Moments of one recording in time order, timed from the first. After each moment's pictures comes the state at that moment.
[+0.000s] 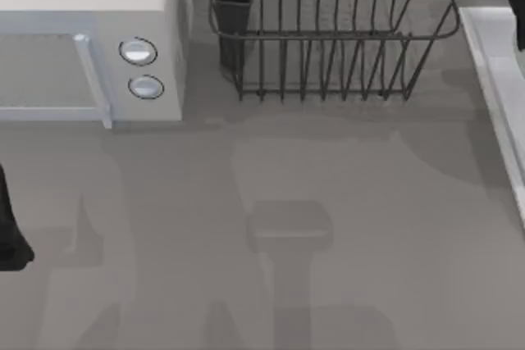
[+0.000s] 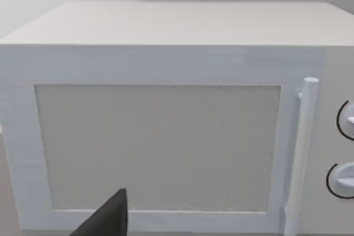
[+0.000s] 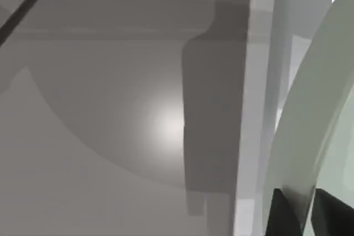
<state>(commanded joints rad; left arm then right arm) 0.00 0.00 0.00 0.00 0.00 0.00 0.05 2.54 2.74 -1.77 0.01 0.07</state>
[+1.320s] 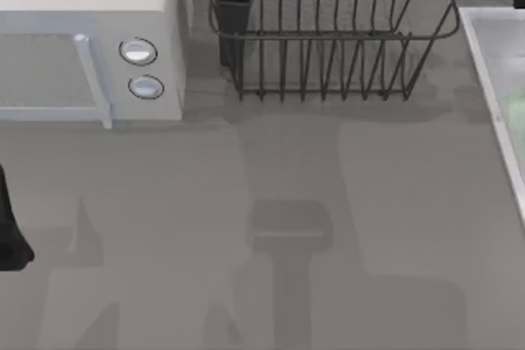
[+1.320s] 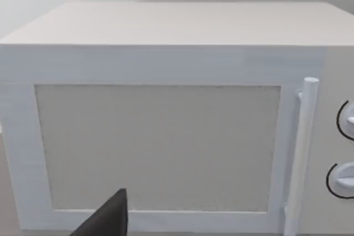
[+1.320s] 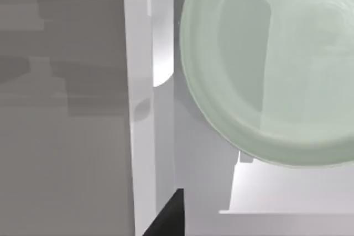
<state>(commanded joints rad) 0.00 0.00 0.00 0.00 0.00 0.00 -0.08 2.70 2.89 -1.75 0.01 -0.06</state>
